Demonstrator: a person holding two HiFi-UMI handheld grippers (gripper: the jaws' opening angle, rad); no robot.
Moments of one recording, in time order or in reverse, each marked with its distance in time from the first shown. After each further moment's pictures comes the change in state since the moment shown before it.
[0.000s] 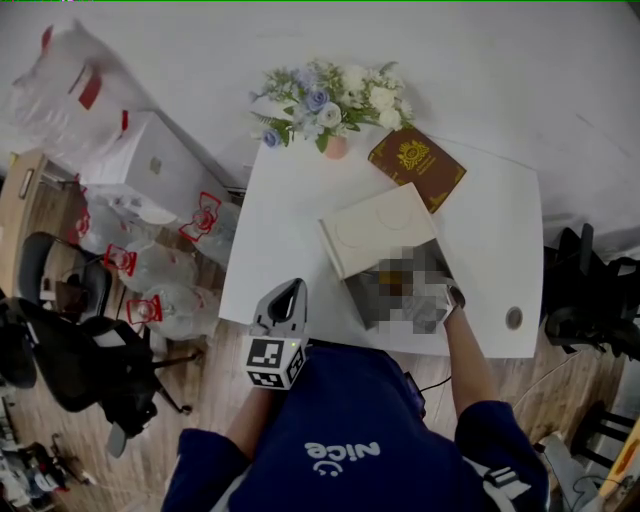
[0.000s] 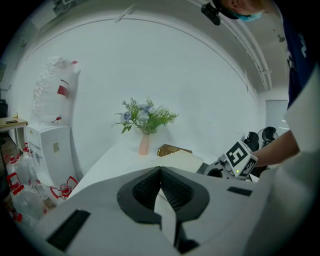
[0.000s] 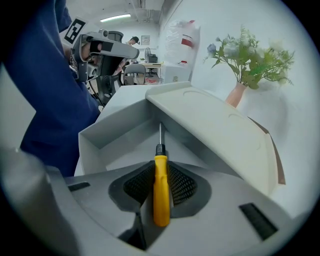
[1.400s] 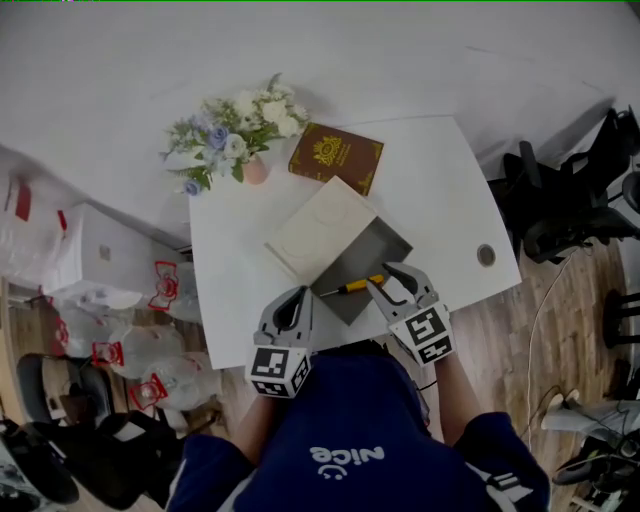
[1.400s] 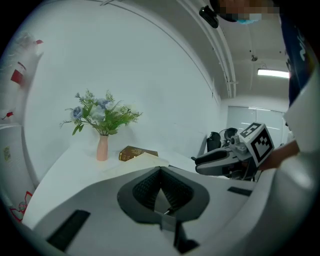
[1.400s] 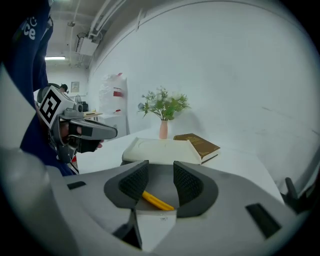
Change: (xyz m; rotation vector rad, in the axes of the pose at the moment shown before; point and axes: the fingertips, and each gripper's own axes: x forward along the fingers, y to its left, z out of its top) left arm 0.028 -0.079 0.012 0.104 0.011 -0.416; right arm -0.141 0.002 0.028 0.643 -0.437 -0.603
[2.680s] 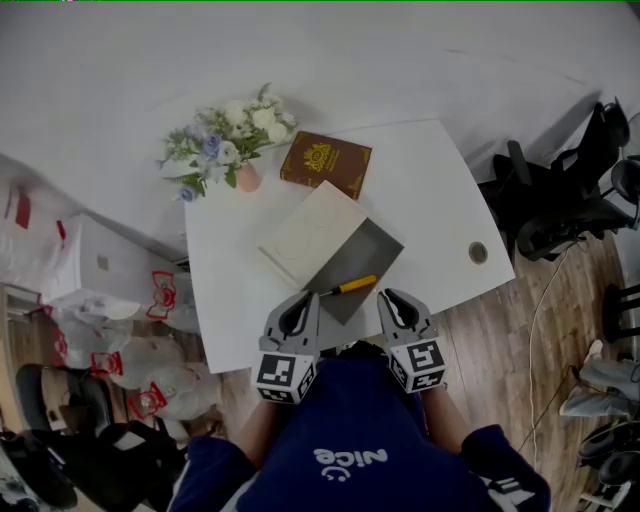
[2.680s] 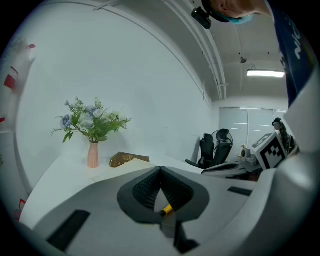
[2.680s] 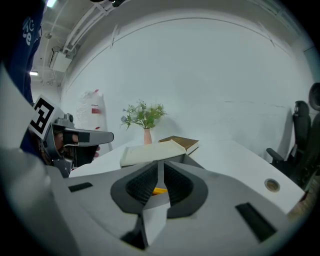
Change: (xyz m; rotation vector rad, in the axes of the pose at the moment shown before) left arm -0.005 -0.036 0.011 0.071 -0.071 -0.068; right arm -0.052 0.008 -0.028 0.247 -0.136 -0.231
